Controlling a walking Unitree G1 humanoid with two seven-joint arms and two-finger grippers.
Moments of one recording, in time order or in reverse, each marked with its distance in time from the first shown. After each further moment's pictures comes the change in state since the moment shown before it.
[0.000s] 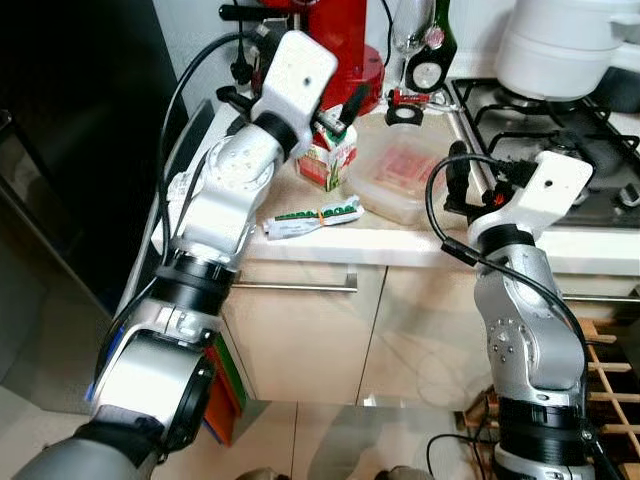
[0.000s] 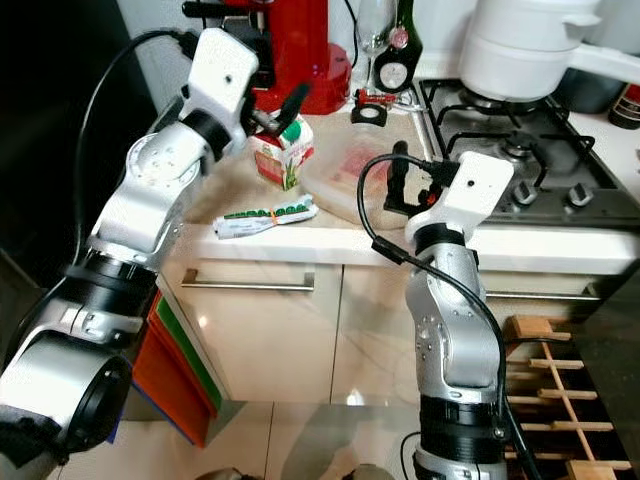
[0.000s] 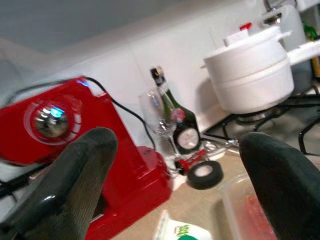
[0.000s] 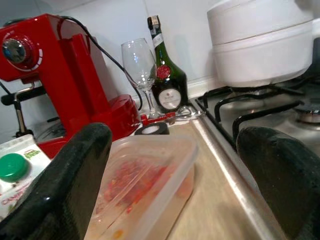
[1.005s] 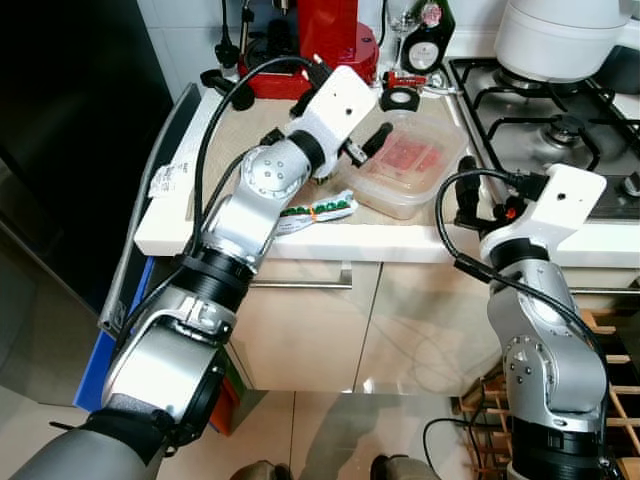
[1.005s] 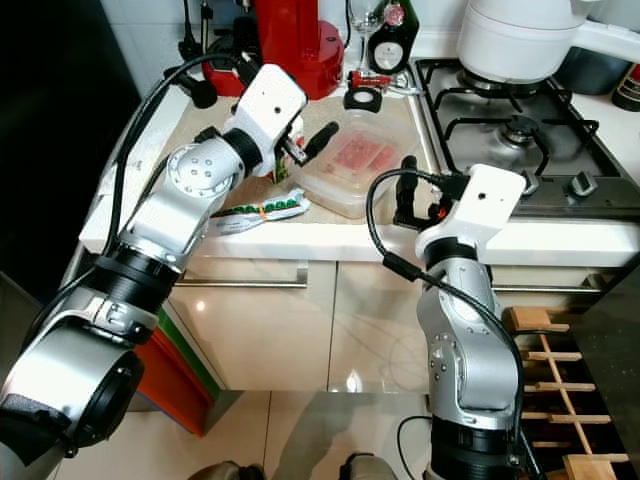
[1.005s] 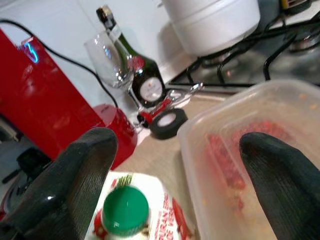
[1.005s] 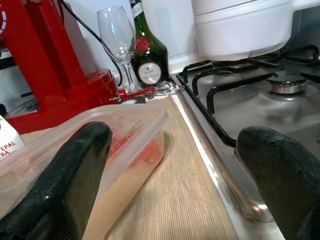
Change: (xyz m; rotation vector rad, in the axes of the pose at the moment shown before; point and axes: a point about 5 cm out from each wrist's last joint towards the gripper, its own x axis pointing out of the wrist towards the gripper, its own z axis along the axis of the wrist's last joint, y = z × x) left arm 0.003 -0.022 -0.030 0.073 0.157 -0.127; right arm -0.013 -0.009 -0.006 -0.019 0.070 -0.034
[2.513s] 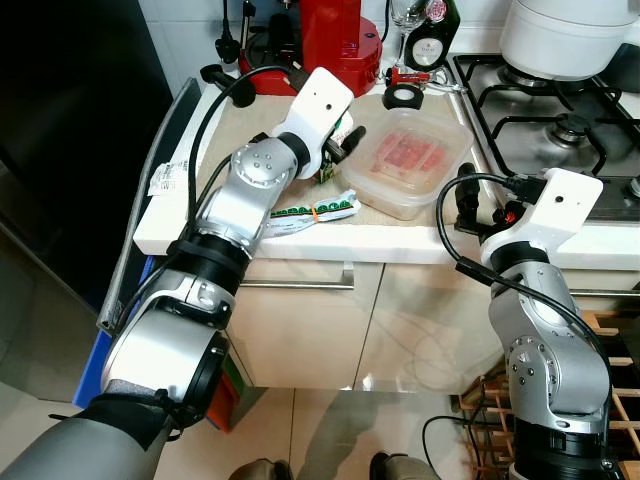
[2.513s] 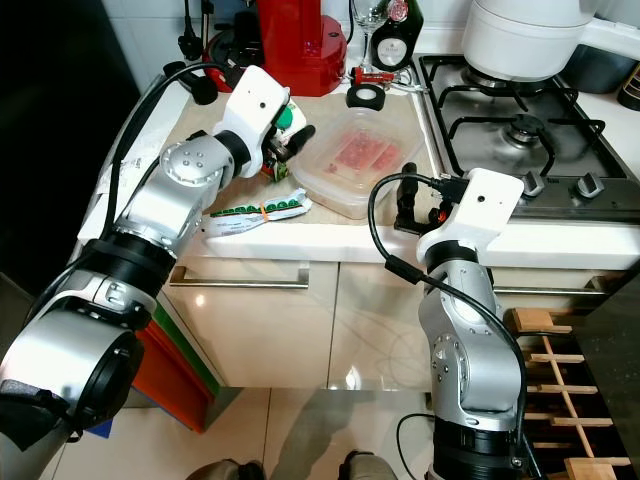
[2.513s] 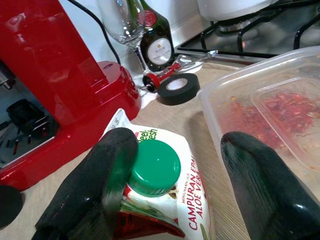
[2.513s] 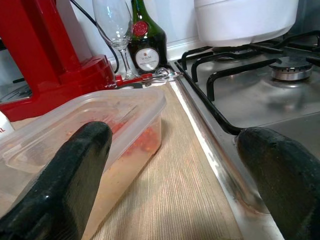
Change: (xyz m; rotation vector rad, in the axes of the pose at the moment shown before) left arm 0.003 0.015 -0.013 -0.111 0.117 0.000; right arm 0.000 -0.003 -0.003 -0.004 0.030 -0.013
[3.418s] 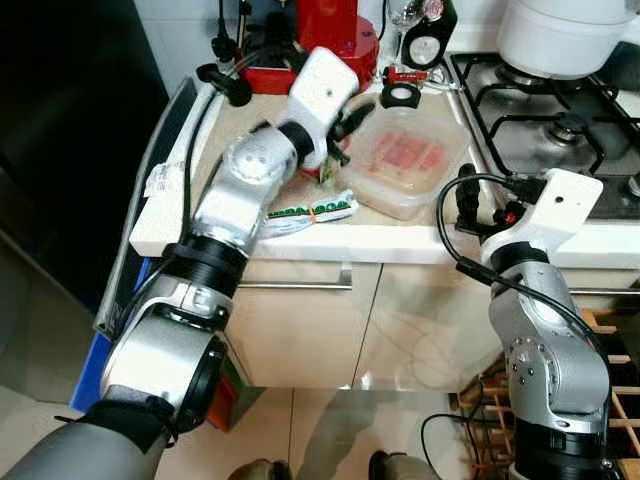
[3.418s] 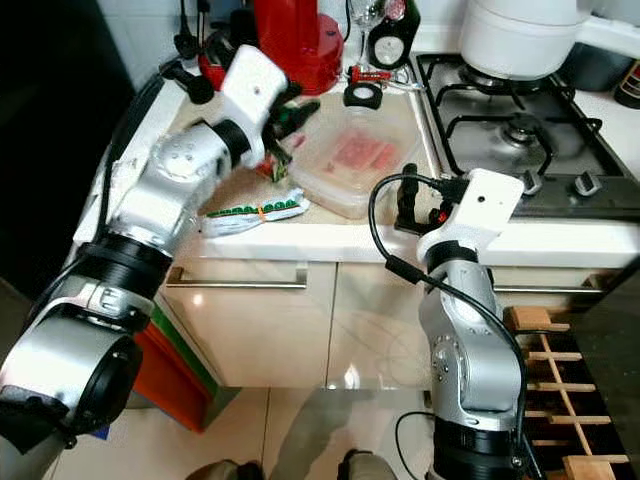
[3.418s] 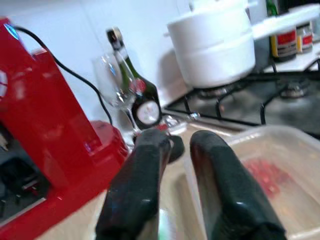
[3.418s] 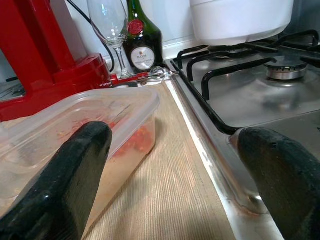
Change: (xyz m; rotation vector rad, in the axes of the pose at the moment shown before) left arm -0.012 0.008 0.033 -0.030 -0.243 -0.024; right arm 0.001 -0.001 -0.001 -0.005 0.000 -0.001
